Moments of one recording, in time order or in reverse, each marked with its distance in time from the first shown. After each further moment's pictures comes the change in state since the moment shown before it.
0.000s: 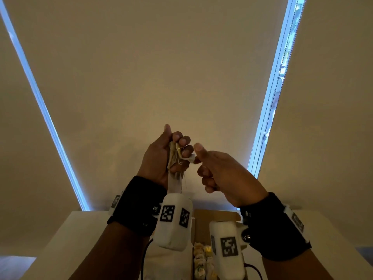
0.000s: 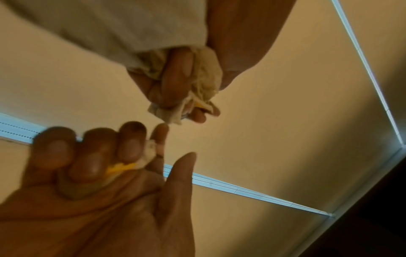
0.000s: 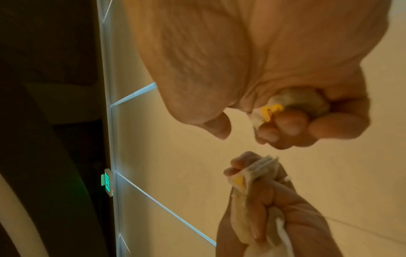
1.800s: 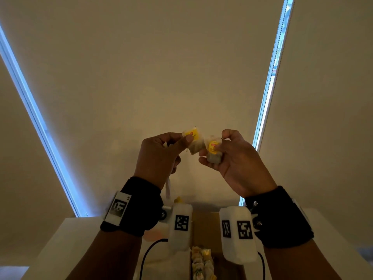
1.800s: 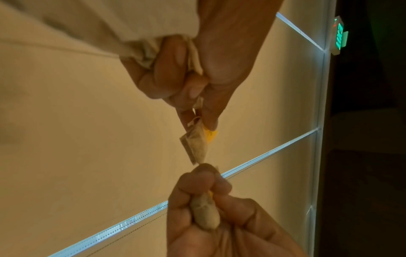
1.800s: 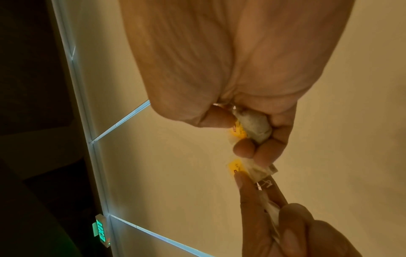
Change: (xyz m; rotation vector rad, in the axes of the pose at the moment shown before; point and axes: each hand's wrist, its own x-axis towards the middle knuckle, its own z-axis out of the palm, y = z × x) left_hand 0.006 -0.006 0.004 0.866 0.283 0.384; right_hand 0.018 -0.004 -0.034 0.607 0.014 -0.253
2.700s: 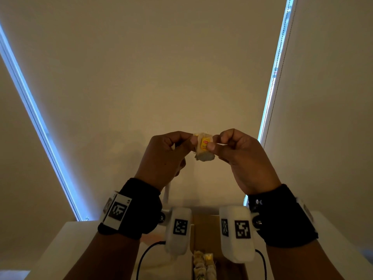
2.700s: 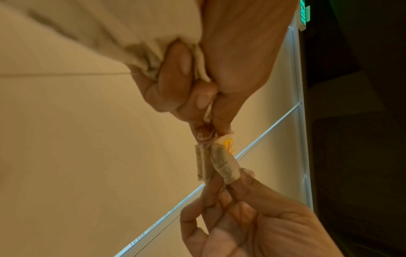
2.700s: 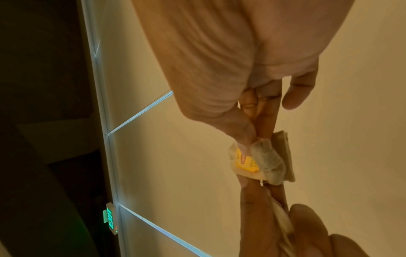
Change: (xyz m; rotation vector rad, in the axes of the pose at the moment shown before) left_hand 0.005 0.007 -0.002 0.218 -0.143 0.136; right_hand 0.011 0.001 -0.011 -0.442 0.073 -0.286
